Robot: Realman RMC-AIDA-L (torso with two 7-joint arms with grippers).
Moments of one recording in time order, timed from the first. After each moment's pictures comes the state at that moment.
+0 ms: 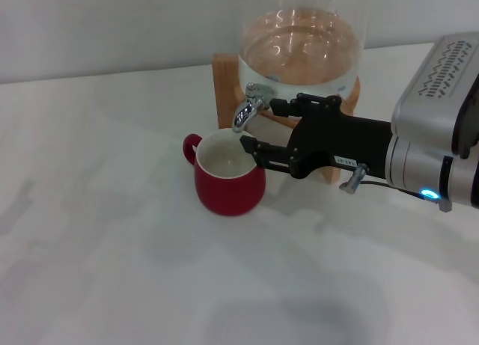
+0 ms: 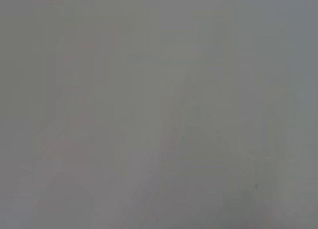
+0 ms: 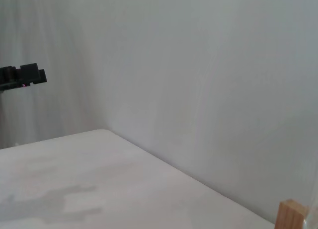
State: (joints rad) left arm -0.16 -2.08 0.83 0.63 -2.09 -1.44 2.00; right arm -0.02 2.01 1.34 1.66 -1.78 0.63 -1.22
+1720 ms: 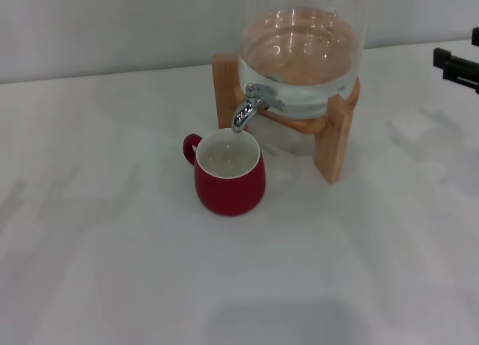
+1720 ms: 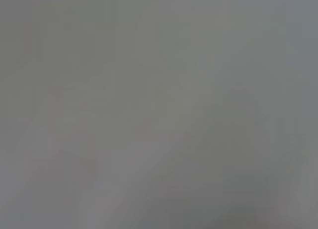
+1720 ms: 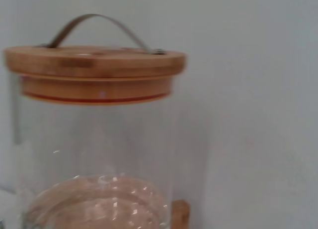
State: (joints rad) left arm -0.15 -2.07 0.82 0.65 -2.00 -1.36 1.71; right arm -0.16 2.01 1.82 1.70 -1.72 0.76 -1.18
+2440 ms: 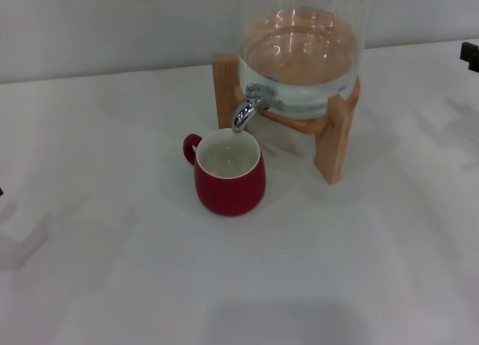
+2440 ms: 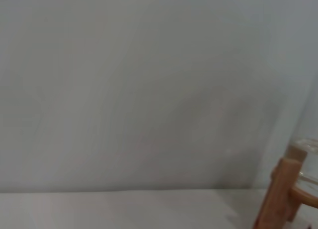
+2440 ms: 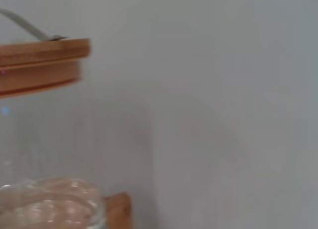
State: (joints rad) left arm -0.02 -2.08 0.95 1.05 -1.64 -1.28 1.57; right arm -0.05 2.01 1.97 1.48 -1.64 0.79 -1.22
